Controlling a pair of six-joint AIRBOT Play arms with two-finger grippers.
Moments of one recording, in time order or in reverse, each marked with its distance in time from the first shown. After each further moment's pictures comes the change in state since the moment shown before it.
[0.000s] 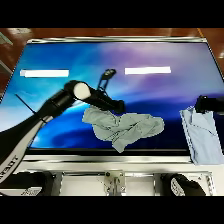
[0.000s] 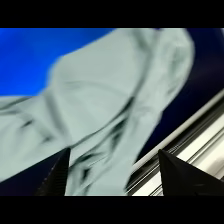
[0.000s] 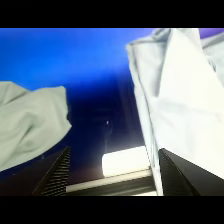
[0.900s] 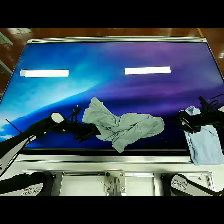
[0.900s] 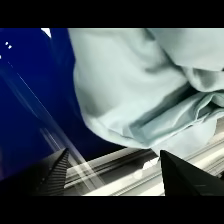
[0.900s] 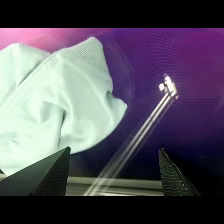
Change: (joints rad) left arm 0.235 0.143 -0.792 -0.452 0.180 0.123; right arm -0.309 -0.399 -0.296 0.560 -0.116 -0.222
